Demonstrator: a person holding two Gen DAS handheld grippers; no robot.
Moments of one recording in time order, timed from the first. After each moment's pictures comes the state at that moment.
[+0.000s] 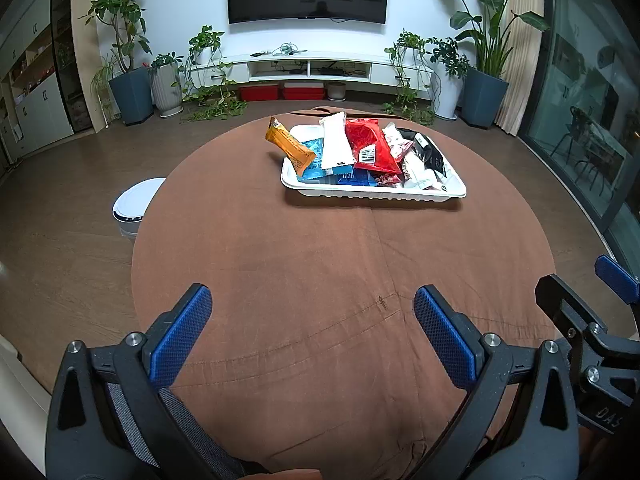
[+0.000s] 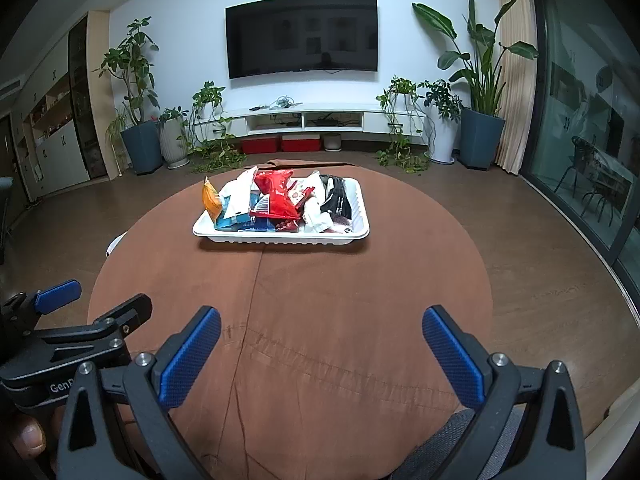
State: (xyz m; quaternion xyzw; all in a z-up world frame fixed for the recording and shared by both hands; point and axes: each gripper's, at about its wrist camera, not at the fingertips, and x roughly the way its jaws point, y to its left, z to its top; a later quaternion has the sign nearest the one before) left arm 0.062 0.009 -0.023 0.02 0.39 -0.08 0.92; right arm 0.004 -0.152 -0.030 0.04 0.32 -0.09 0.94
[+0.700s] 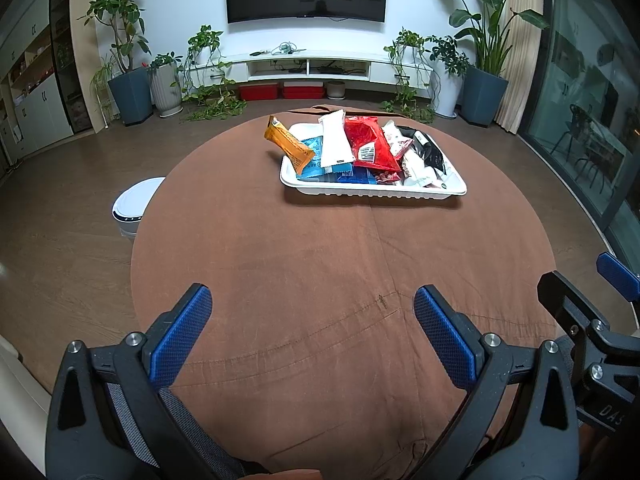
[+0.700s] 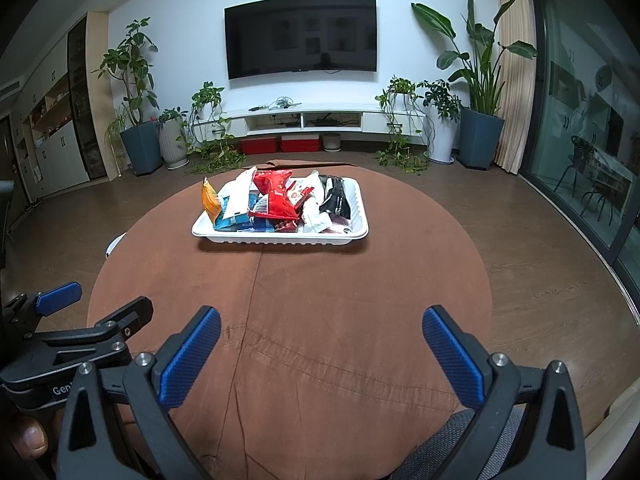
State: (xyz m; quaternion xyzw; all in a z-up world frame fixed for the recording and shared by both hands) left arm 0.062 0.009 -0.025 0.02 0.39 -0.08 0.92; right arm 0.004 -0.154 -0.030 0.04 0.32 -0.09 0.94
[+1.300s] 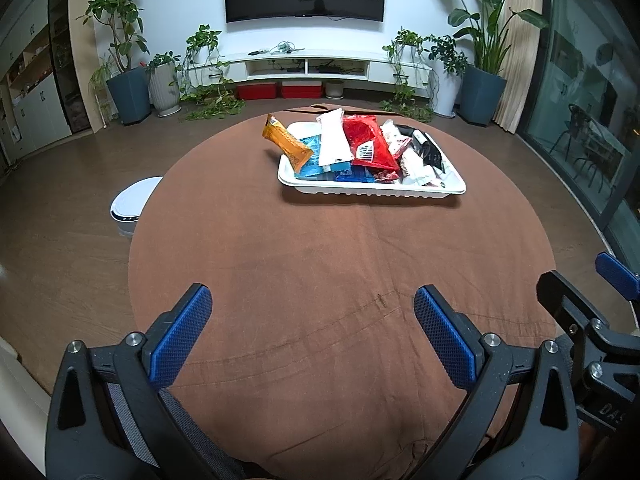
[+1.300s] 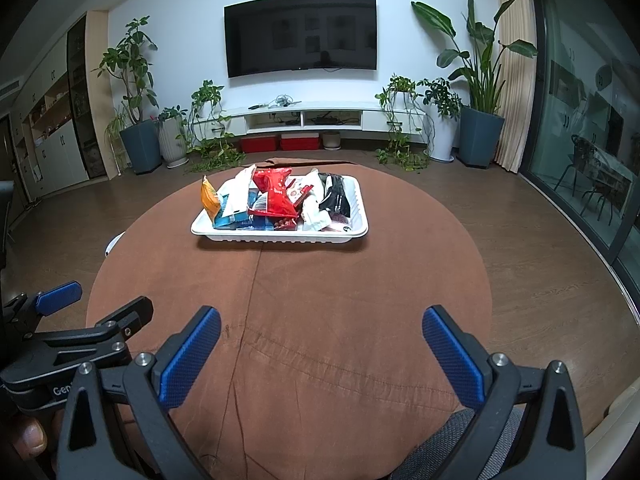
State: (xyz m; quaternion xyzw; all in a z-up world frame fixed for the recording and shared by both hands) left arm 0.059 0.013 -0.030 0.02 0.38 -0.09 0.92; right arm 0.003 -0.154 -0.030 0.04 0.32 -0.09 0.94
